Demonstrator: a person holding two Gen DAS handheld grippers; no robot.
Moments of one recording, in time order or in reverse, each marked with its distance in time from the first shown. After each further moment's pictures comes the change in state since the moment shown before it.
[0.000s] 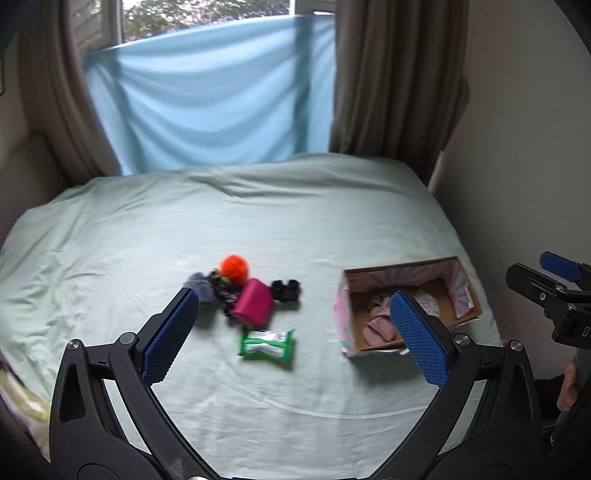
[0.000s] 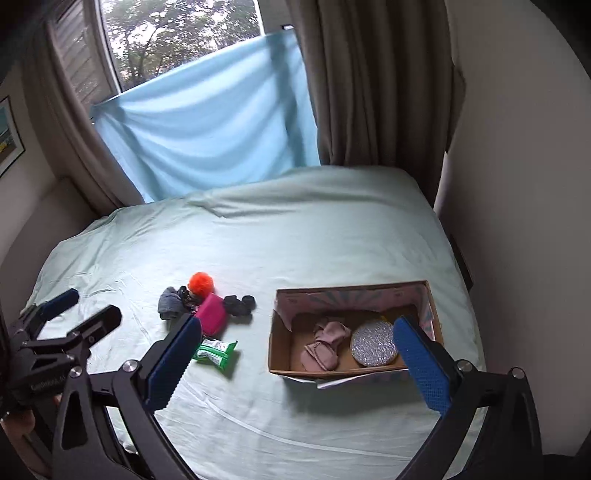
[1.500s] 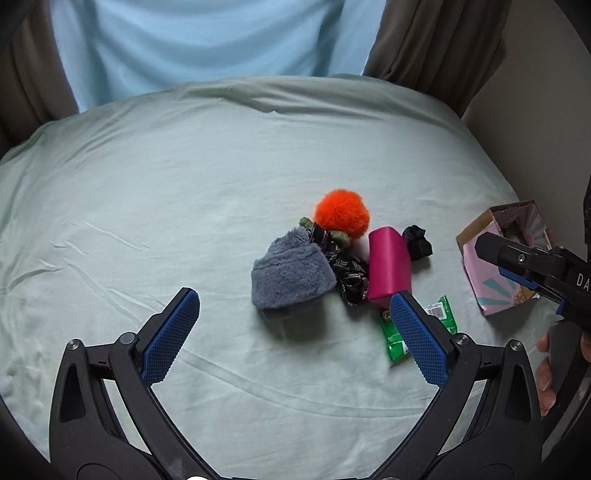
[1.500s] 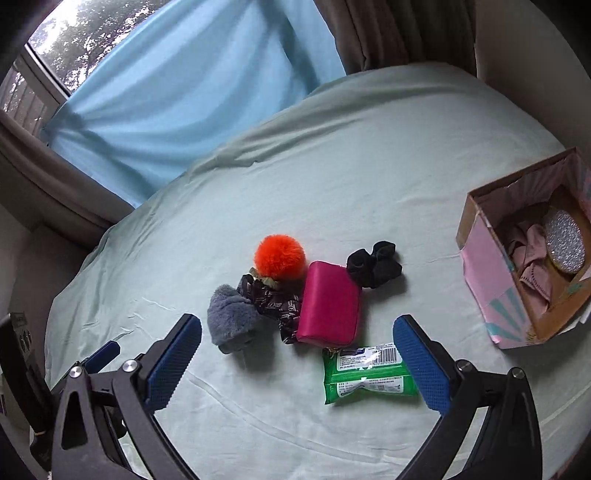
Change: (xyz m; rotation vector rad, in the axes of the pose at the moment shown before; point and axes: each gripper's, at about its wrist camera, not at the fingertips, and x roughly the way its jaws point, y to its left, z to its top) left arm 0.290 0.256 -0.052 0.061 0.231 -0.209; right arm 0.299 0.189 -0.054 0.393 0.155 0.055
